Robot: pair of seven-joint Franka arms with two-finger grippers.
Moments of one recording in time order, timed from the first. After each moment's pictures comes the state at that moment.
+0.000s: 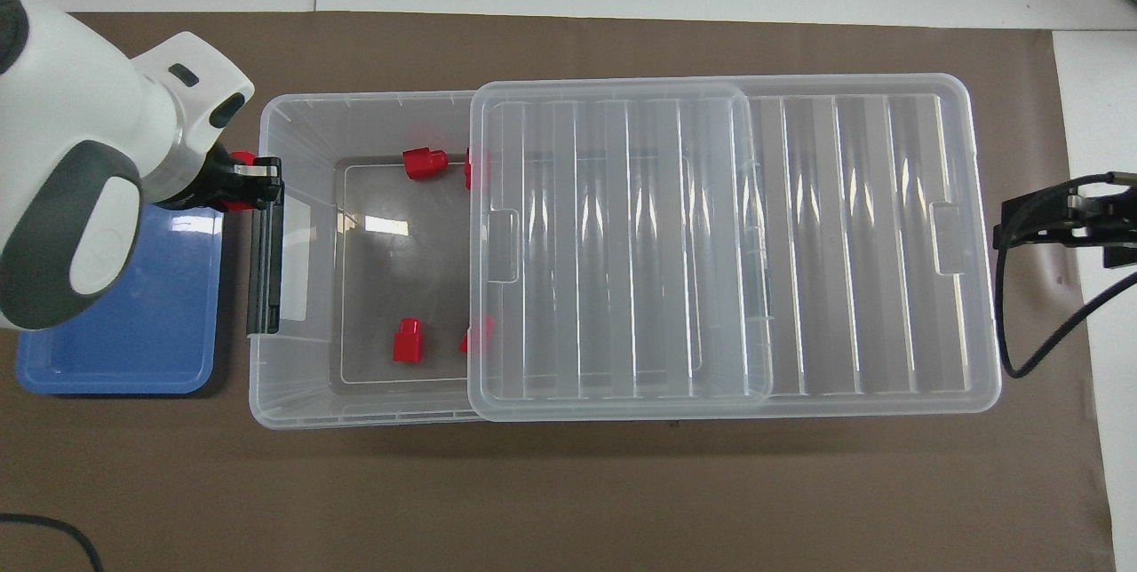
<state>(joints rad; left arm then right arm) -0.27 0.09 0.08 -1.66 0.08 1.75 -0.20 -0.04 -0.03 0.04 -1.54 -0.02 1.47 0.19</state>
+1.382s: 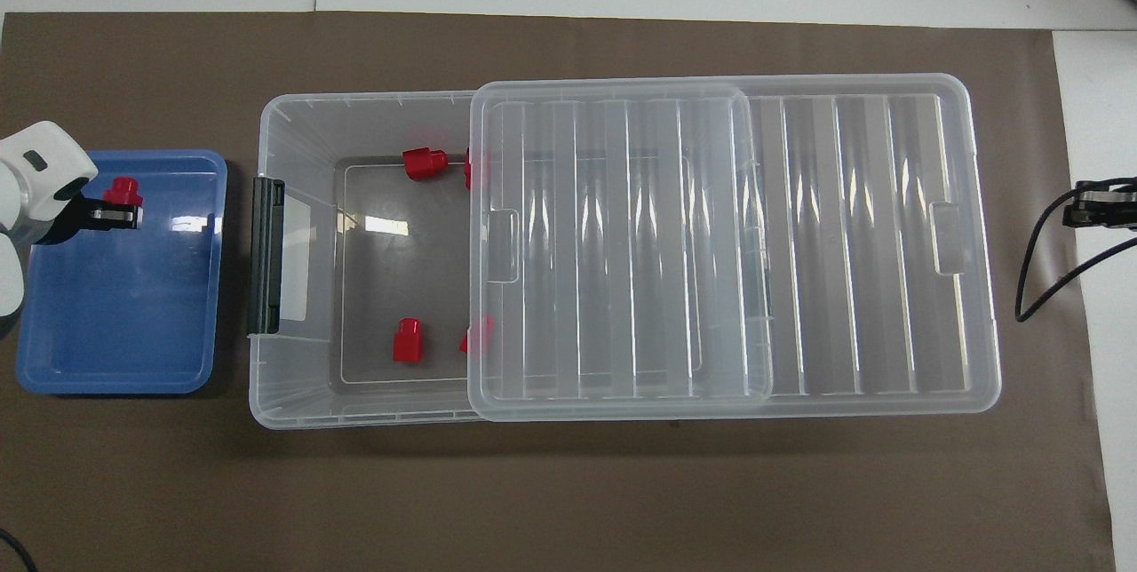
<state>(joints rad) 0.09 0.16 0.08 -2.02 0.06 2.34 0.26 -0.22 -0.03 0.03 -1.84 -0.02 1.94 0.01</state>
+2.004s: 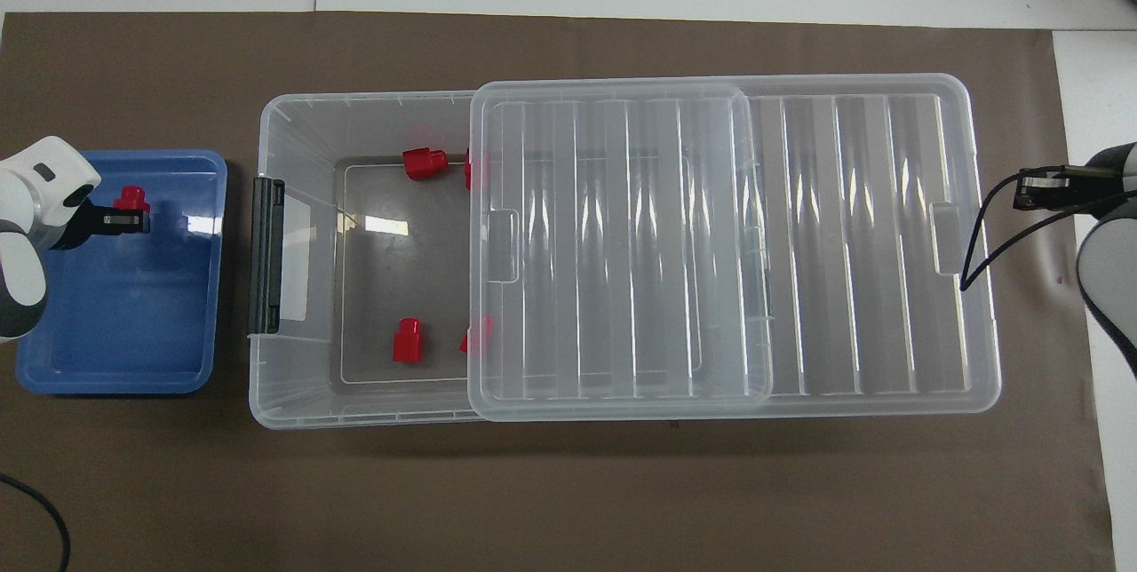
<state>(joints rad) 0.14 0.28 0.08 -2.03 -0.06 2.43 0.29 -0.20 0.07 0.03 -1.89 -0.02 2.08 0.02</state>
